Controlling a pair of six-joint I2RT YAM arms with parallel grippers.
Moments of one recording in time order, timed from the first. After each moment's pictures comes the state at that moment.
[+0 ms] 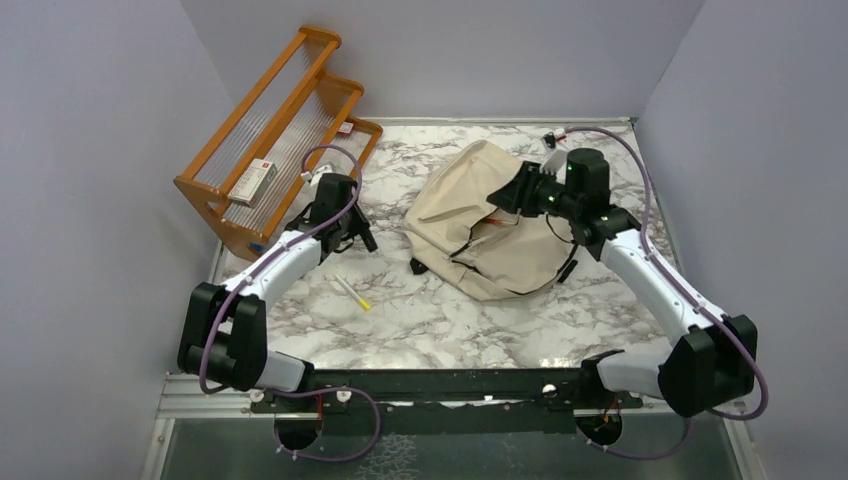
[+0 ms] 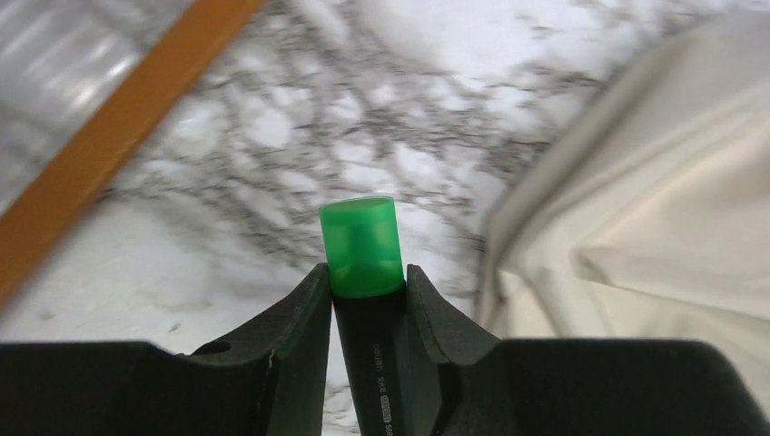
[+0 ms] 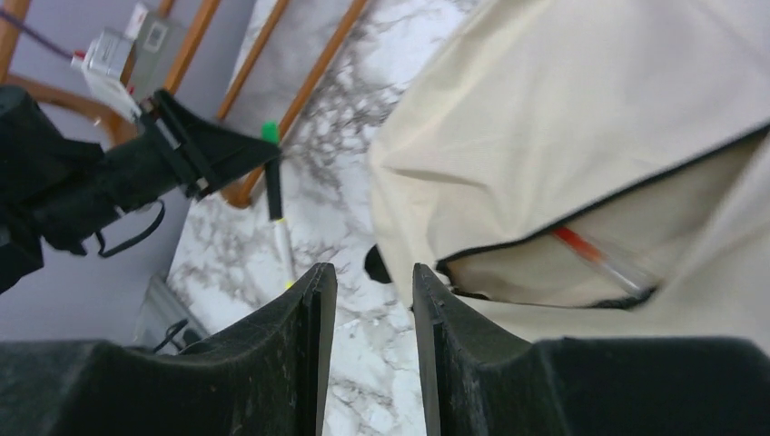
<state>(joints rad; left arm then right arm) -0.31 1.42 0.87 -0.26 -0.23 -0.71 0.29 1.22 0.97 -0.15 -0.40 0.50</state>
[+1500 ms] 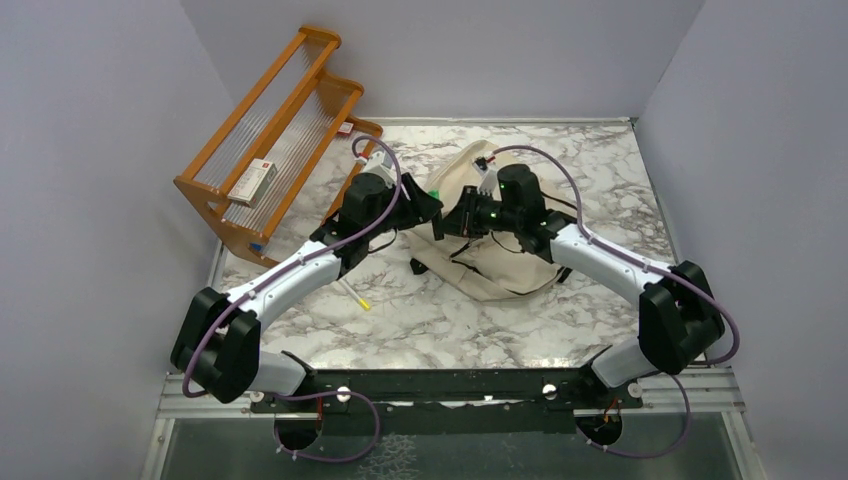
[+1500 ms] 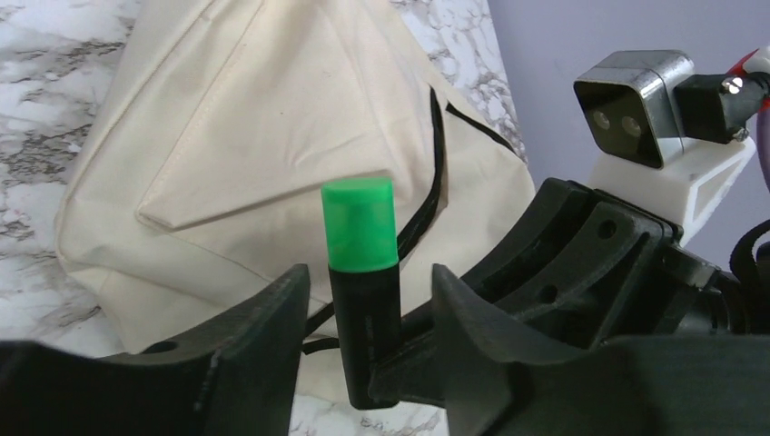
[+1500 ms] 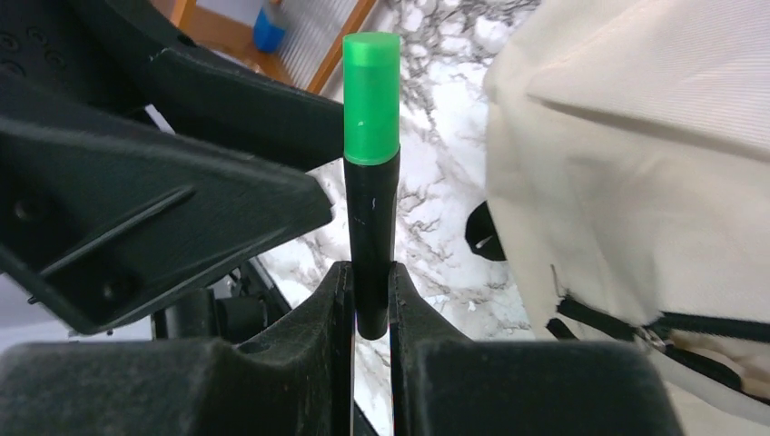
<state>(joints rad) -0.57 1.36 0.89 0.15 0.12 -0.79 0.58 1.51 1.01 0.03 -0.48 0.65</state>
